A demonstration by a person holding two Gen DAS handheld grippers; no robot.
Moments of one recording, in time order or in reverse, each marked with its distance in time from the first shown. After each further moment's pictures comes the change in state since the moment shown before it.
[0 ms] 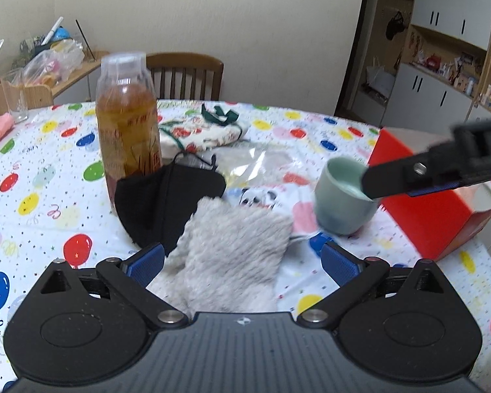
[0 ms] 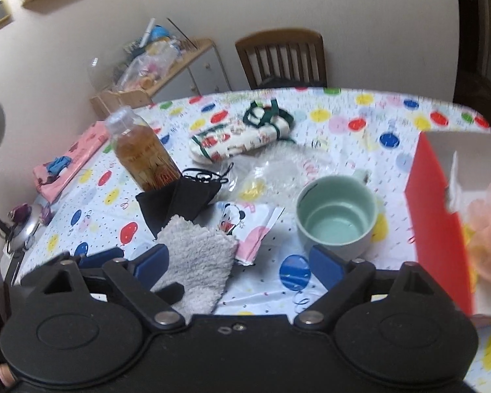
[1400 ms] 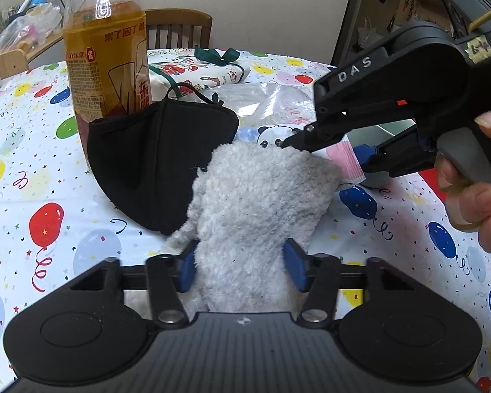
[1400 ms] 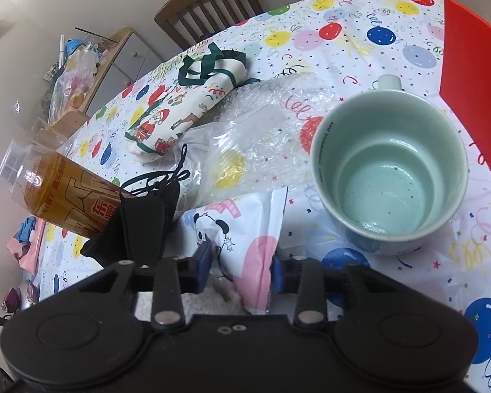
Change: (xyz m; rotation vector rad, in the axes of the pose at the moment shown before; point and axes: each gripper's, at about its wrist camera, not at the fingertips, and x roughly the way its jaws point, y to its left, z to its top) left arm 0.059 0.021 -0.017 0.031 0.146 -0.052; right arm 0.113 -0.021 0.009 0.387 0.109 -0.027
